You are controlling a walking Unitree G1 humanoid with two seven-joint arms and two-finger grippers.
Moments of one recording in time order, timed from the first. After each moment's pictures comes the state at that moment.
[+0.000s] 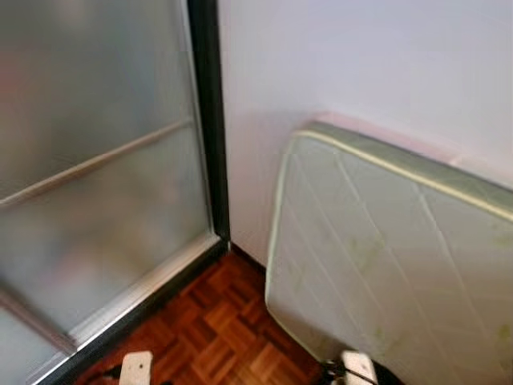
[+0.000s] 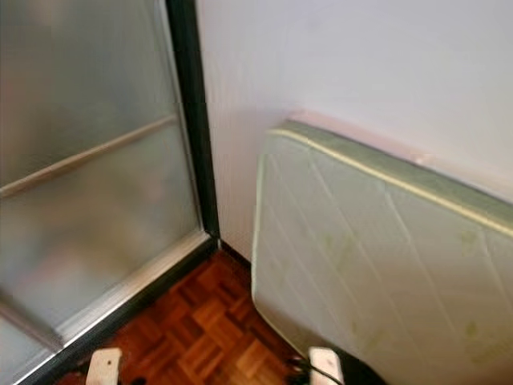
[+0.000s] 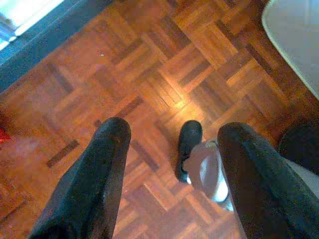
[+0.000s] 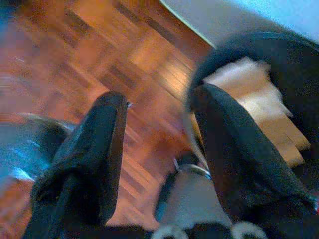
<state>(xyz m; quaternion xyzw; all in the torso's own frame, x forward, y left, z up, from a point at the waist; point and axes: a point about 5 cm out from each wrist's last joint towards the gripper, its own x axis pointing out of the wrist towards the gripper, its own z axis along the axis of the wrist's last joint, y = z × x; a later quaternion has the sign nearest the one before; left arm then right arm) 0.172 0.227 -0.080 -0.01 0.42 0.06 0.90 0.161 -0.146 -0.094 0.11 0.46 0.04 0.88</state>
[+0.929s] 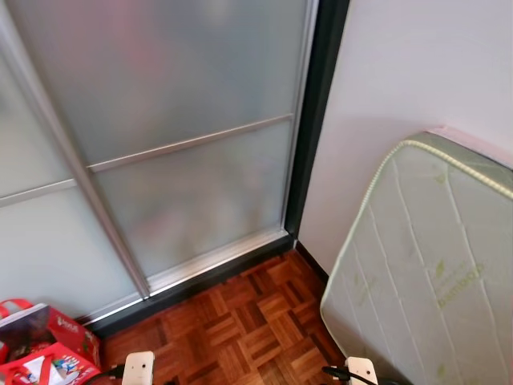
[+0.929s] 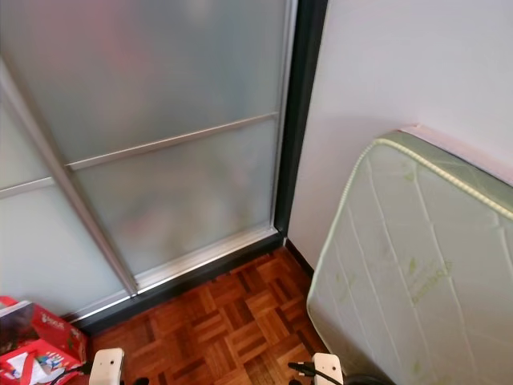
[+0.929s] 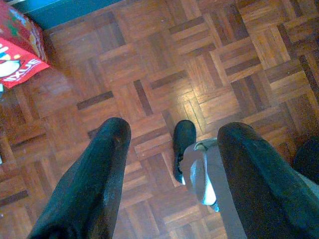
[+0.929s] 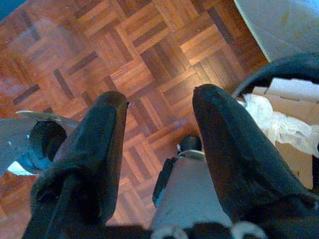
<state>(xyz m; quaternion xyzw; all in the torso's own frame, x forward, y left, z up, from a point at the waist) 0.171 0.224 -0.080 -0.02 0.43 0.06 0.90 0.152 -0.154 -0.098 0.11 0.47 0.04 0.88</state>
